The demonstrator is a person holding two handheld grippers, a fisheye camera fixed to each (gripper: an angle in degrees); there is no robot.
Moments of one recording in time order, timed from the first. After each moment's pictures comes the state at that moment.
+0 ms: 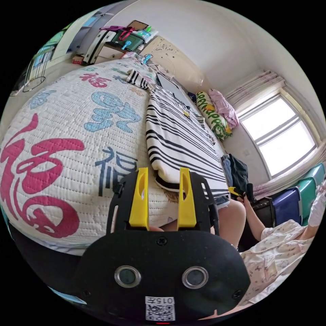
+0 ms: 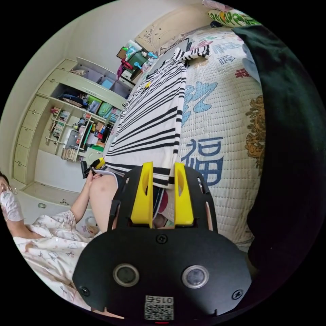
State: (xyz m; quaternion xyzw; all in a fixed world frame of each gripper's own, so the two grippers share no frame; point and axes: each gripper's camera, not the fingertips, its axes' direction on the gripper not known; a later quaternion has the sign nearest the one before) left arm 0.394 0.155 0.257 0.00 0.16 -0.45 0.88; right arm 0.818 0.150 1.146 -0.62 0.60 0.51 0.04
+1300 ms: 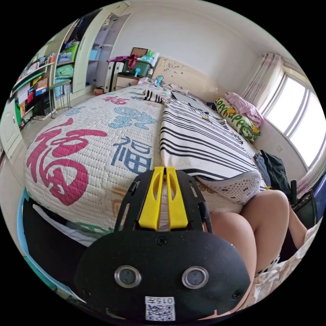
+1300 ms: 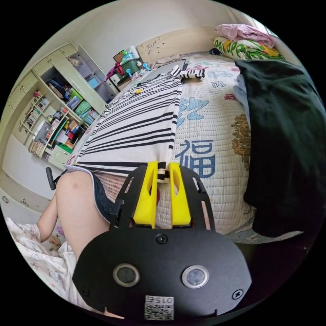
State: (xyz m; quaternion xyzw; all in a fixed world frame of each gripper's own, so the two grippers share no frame) left arm 0.468 0.055 0.041 0.01 -0.06 -0.43 0.90; right arm 0.508 0.212 1.234 -0.71 0.62 0.33 0.02
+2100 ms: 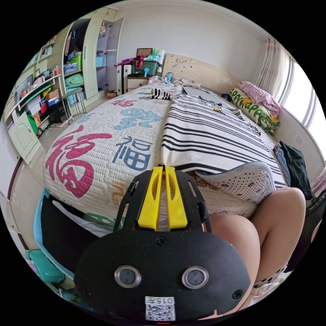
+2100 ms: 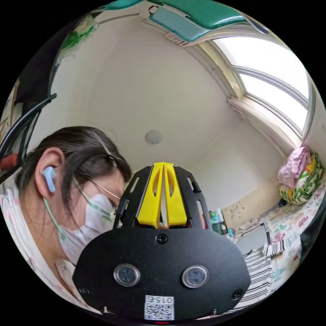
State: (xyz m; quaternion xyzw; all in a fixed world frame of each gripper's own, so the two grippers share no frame) left arm 0.433 -0.042 -0.031 -0.05 -0.14 -0.41 0.90; right arm 0.466 0.123 1.913 -0.43 0.52 0.07 0.73
